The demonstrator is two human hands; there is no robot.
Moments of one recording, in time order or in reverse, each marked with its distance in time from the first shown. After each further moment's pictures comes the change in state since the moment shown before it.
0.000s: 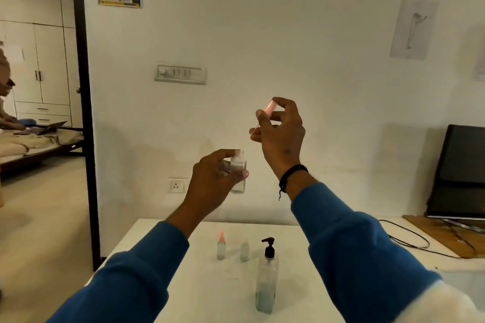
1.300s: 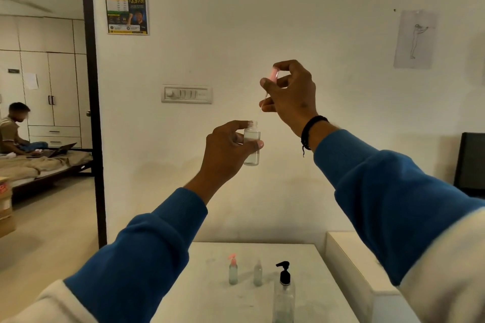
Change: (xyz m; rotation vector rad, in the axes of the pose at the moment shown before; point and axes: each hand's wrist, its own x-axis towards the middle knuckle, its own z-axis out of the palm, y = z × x) left_hand 0.082 0.056 -0.017 -0.004 0.085 0.144; right_hand 0.093 -0.065 0.015 -0.076 -0.135 -0.140
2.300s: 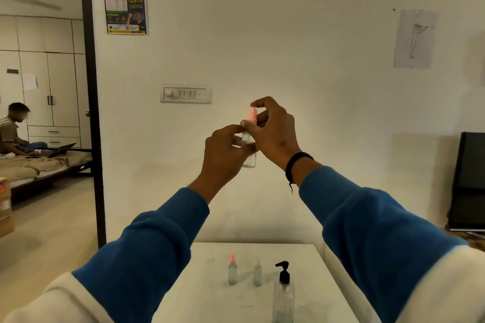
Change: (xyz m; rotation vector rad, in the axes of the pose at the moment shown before) left_hand -0.001 -0.006 0.005 0.087 0.024 0.048; right_hand -0.045 0.041 0.021 -0.231 -0.125 -0.045
